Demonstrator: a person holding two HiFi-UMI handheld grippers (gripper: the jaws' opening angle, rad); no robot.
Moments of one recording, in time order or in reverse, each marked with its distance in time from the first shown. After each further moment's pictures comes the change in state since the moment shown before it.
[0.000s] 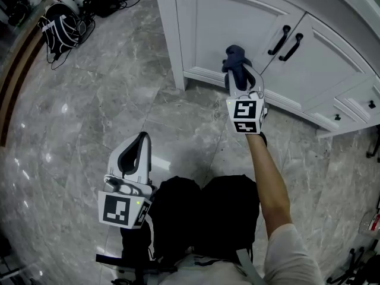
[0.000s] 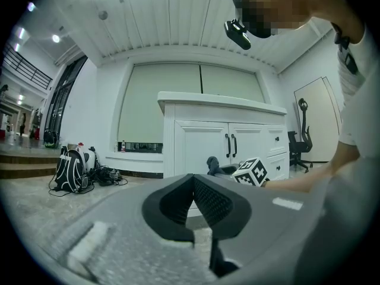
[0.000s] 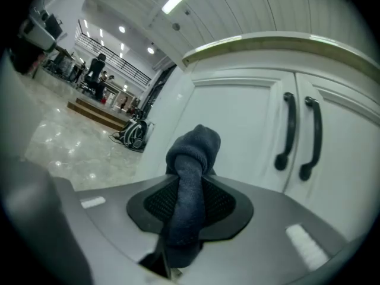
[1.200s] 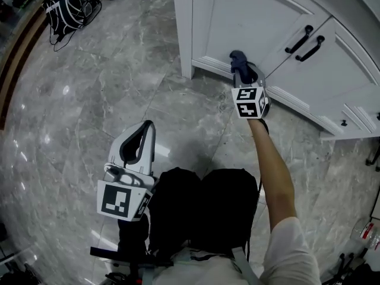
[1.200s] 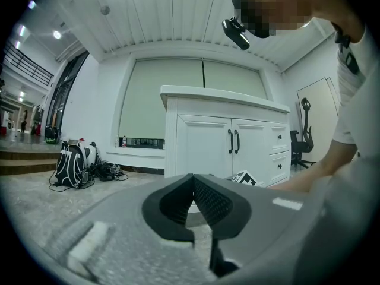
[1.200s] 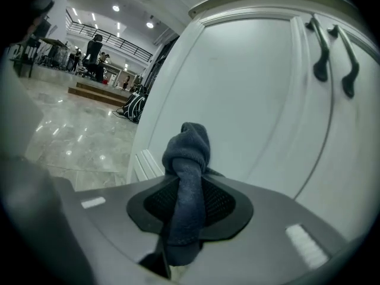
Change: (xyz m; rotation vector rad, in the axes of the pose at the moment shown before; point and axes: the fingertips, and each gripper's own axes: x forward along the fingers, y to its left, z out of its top) left arm 0.007 0.010 -0.013 -0.026 0.037 0.010; right arm 0.050 0.028 -0.102 -0.005 0.254 0.081
